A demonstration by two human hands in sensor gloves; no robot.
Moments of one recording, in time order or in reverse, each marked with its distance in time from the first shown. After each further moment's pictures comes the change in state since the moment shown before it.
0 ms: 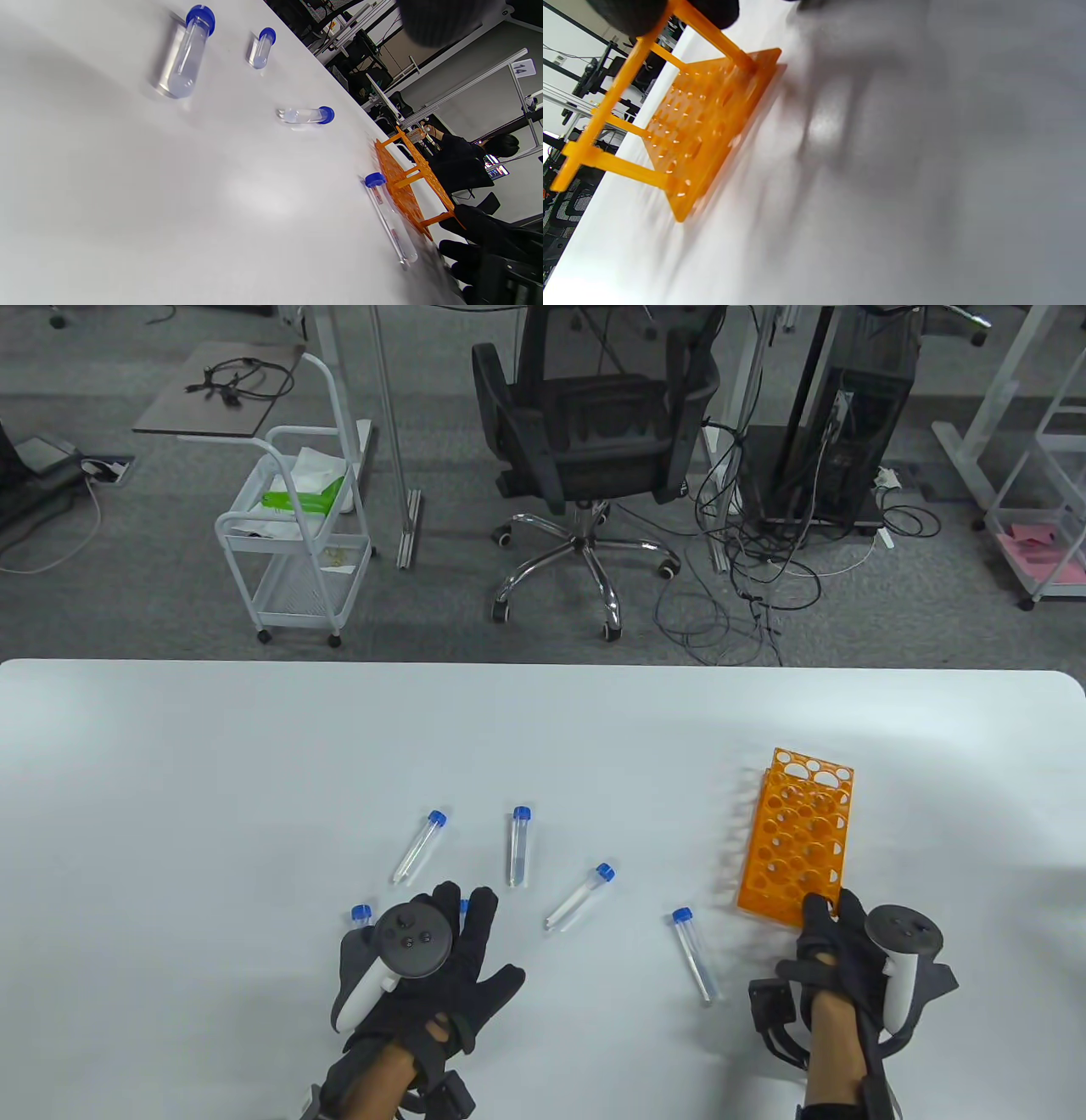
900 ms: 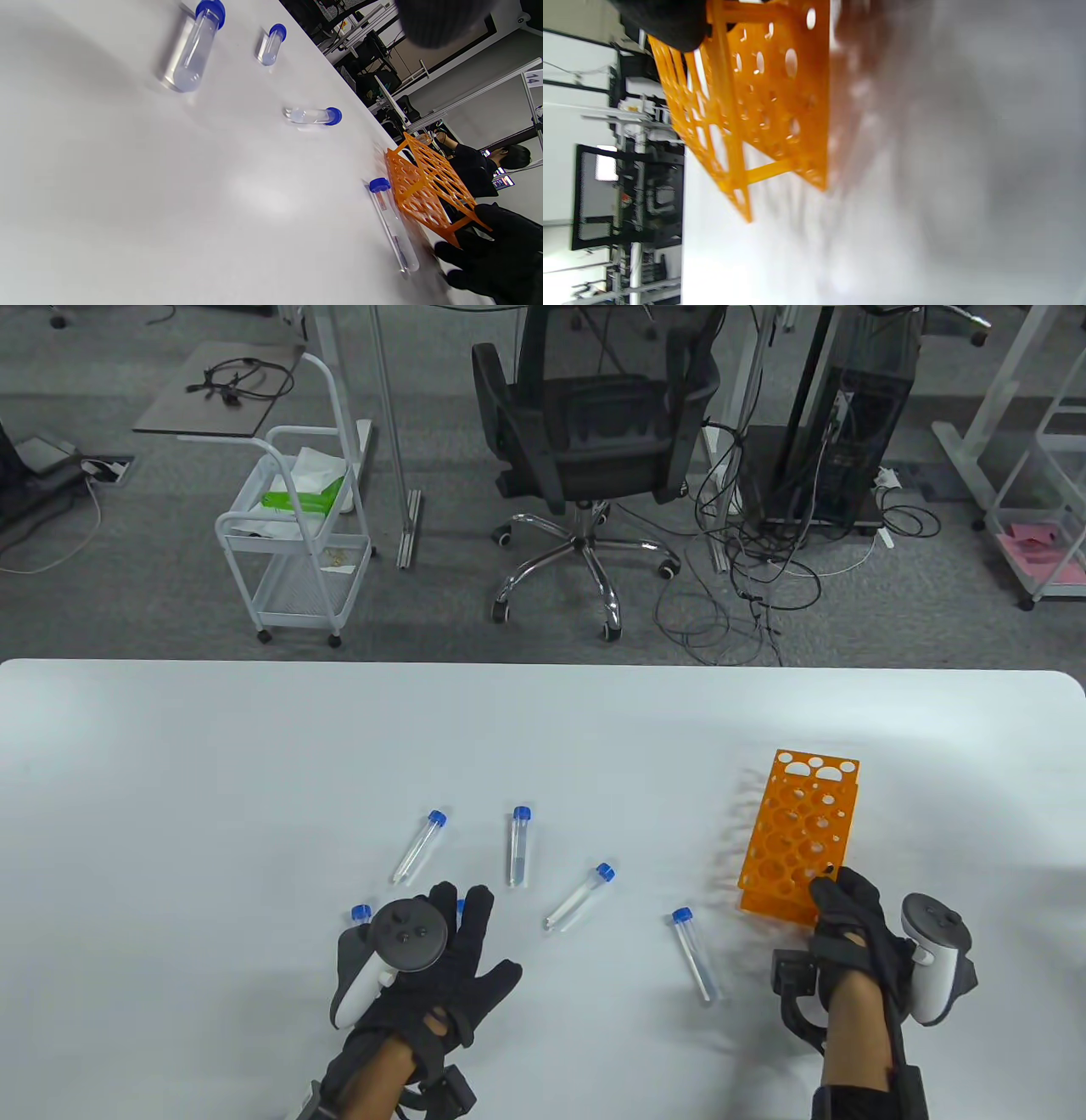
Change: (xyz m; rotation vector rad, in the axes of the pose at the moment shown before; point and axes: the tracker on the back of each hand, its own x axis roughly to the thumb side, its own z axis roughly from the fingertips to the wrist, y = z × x) left_hand -0.003 0.001 -0.003 -0.009 0.025 0.047; right_hand 0.014 -0.016 -0.010 0.214 -0.081 -0.338
